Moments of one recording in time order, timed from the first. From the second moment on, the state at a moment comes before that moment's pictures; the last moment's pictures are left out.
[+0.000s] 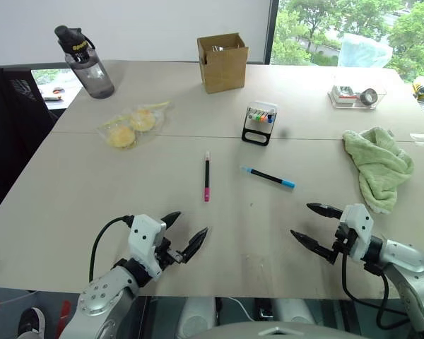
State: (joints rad) left arm 0.45 0.42 0.10 -0.60 -0.40 0.32 -0.54; right arm 0.22 -0.57 -0.05 -0.29 0.37 0.12 0.89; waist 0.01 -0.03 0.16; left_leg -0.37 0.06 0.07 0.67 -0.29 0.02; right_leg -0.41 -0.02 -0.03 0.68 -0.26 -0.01
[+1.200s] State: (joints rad) left arm -0.06 0.27 -0.06 -0.54 -0.26 0.95 -0.08; right arm 0.10 -0.59 -0.02 -0.40 0.49 0.20 0.93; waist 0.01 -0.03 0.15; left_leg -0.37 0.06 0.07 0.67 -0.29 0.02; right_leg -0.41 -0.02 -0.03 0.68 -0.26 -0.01
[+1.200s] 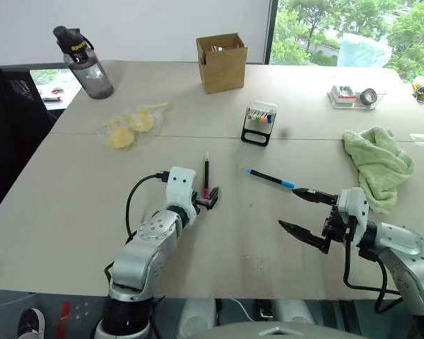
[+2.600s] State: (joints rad) left arm 0.23 0.44 0.12 -0.65 -0.75 0.63 -0.75; right arm -0.64 -0.45 -0.09 -0.10 1.44 1.40 0.24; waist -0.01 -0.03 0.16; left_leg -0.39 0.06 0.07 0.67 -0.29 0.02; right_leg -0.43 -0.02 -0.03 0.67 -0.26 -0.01
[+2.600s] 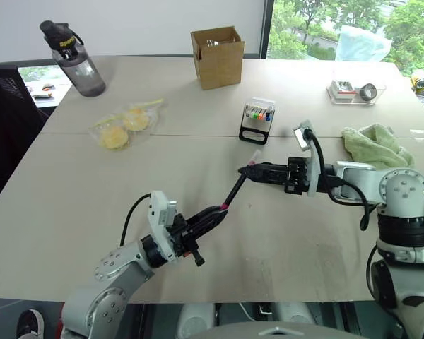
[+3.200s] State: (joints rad) left arm 0.28 0.47 0.11 -0.65 -0.77 0.60 -0.71; right arm -0.72 -0.42 -0.07 -0.07 1.42 1.40 0.27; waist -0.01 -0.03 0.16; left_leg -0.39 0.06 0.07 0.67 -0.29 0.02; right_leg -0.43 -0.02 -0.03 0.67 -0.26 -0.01
